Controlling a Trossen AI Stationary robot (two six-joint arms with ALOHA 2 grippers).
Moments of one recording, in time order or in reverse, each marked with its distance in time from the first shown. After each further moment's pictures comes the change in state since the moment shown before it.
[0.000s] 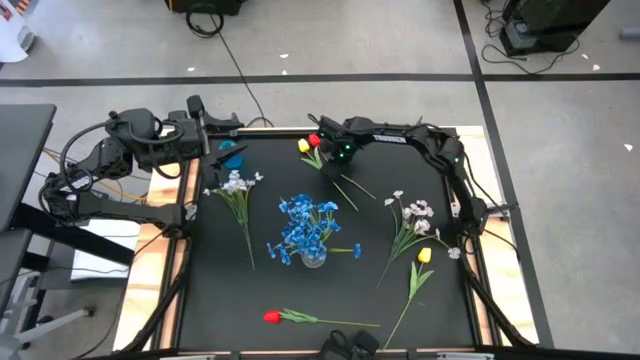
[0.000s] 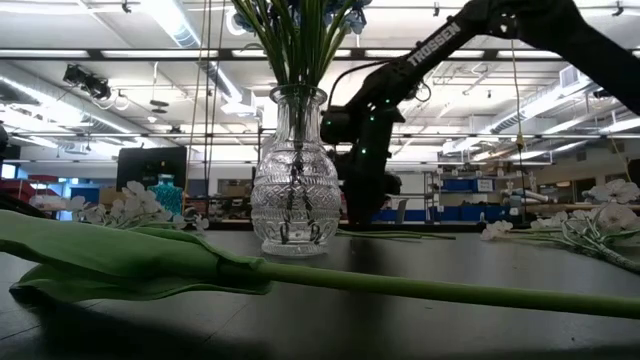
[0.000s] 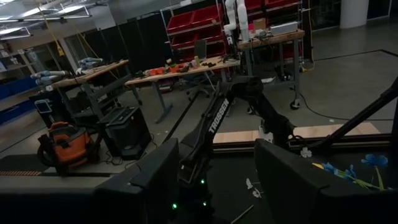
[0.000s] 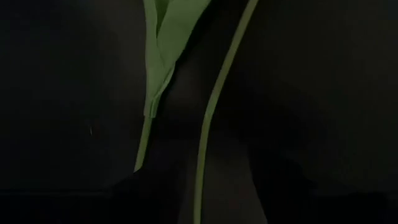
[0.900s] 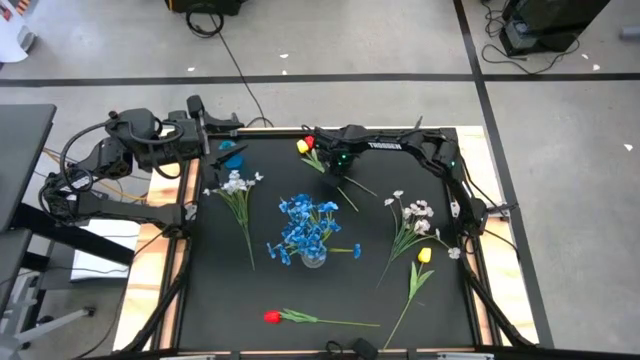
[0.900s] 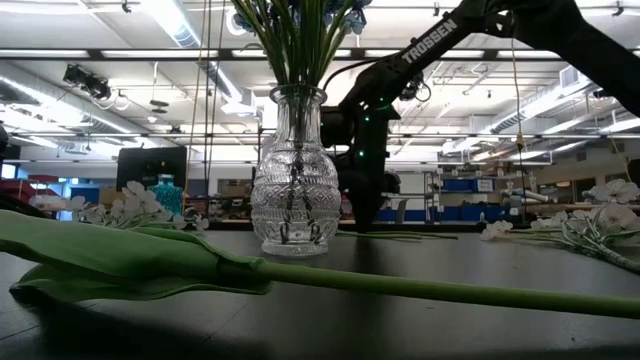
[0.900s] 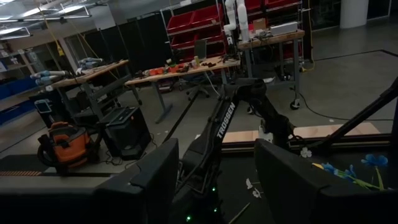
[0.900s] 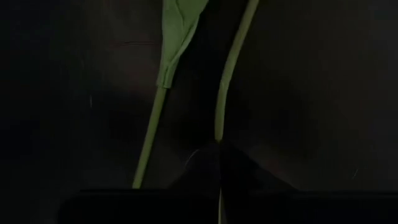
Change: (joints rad) left arm 0.000 0.000 0.000 0.000 0.000 0.000; right arm 0.066 0.017 0.008 -0.051 0.084 0.018
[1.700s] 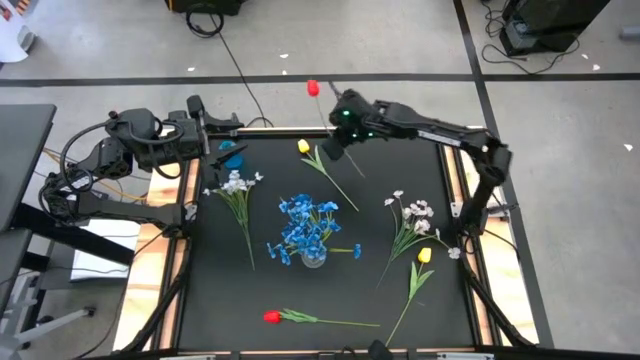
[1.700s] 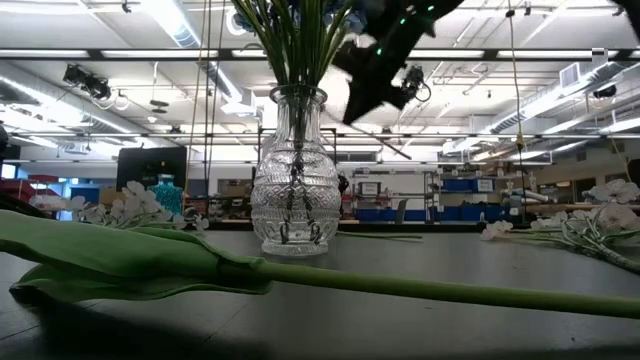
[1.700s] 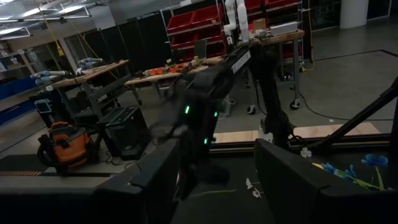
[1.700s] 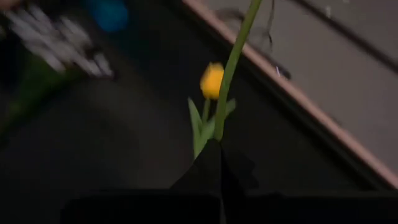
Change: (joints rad) left arm 0.000 0.000 0.000 0.000 0.000 0.000; right arm -0.001 -0.450 -0.070 0.196 0.073 0.108
